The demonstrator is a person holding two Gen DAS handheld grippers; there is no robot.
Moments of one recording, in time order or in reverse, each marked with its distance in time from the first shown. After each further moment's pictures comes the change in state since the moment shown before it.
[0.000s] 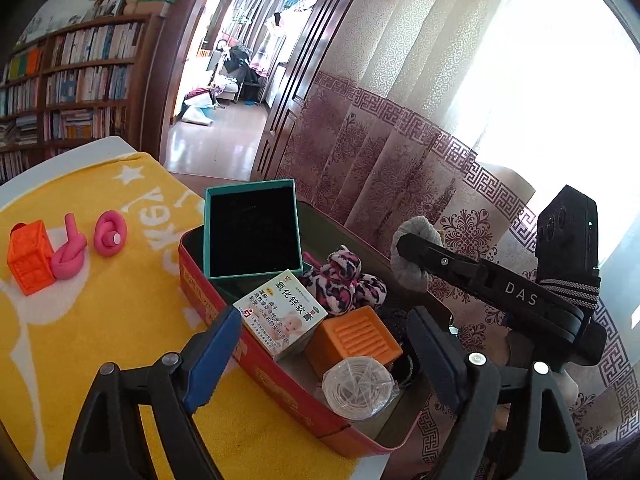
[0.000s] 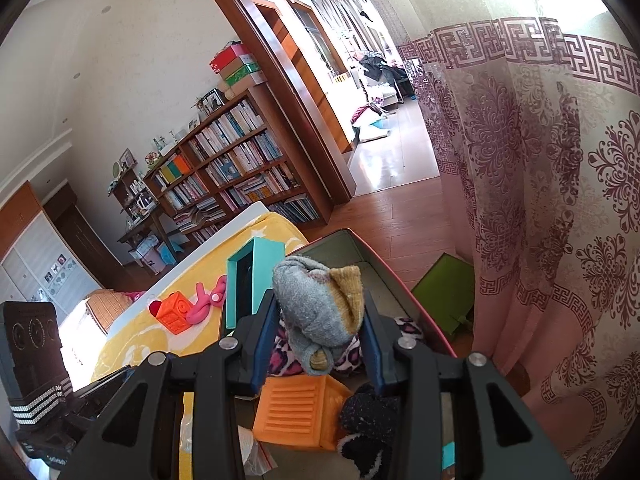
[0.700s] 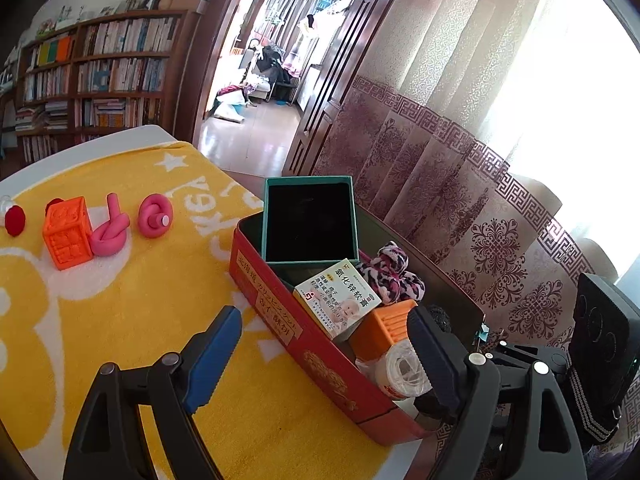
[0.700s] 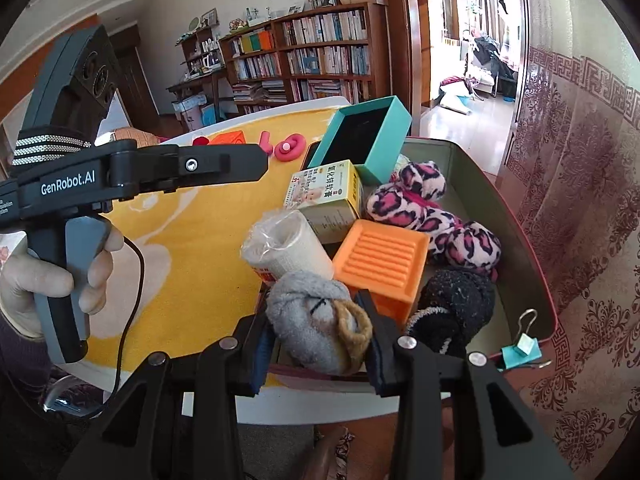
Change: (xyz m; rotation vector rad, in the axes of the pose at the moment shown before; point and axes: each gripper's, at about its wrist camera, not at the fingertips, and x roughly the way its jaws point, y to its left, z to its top) left arm -0.013 0.028 -0.013 -0.067 -0.004 0.086; right arm -0.002 0.053 -0.077 -0.458 0.301 0.062
